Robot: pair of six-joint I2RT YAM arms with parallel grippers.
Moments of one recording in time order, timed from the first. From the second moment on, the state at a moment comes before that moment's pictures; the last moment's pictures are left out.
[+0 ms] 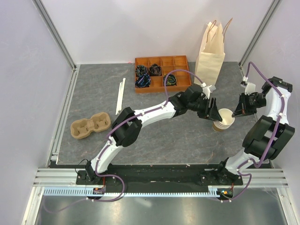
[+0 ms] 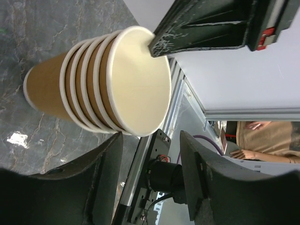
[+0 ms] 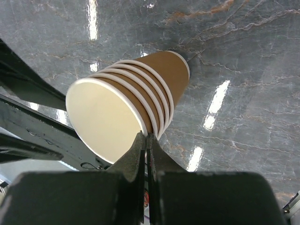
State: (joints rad) left arm -1.00 2.34 2.01 -0.06 0.58 -0.81; right arm -0.53 1.64 1.46 -1.33 -0.56 -0.59
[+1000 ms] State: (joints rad) left arm -0.99 2.33 1.90 0.07 0.62 -0.85; right arm -0.53 1.63 1.46 -1.34 -0.56 -0.60
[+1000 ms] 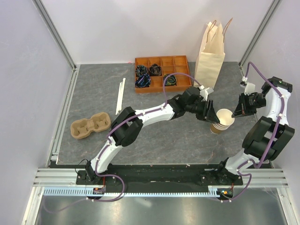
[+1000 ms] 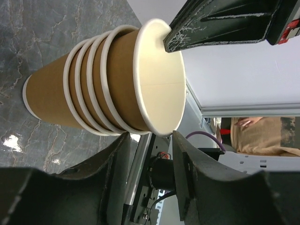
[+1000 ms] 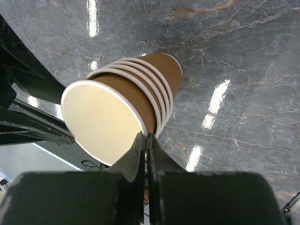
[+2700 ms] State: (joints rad) left arm -0.67 1.65 1.43 0.05 0.73 -0.67; right arm -0.17 1.54 1.72 -1.35 -0.70 -0.44
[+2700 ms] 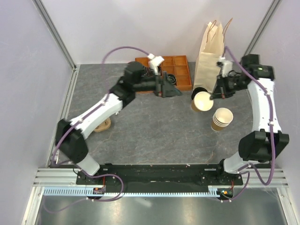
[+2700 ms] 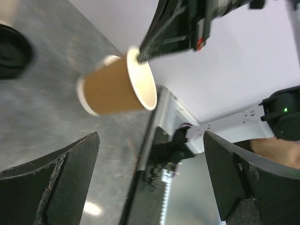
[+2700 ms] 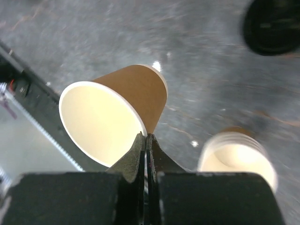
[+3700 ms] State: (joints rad) left arm -0.26 1.09 1.13 -0.61 0.63 -0.16; right arm 0.52 1.81 1.45 -0.95 -0.46 -0.22
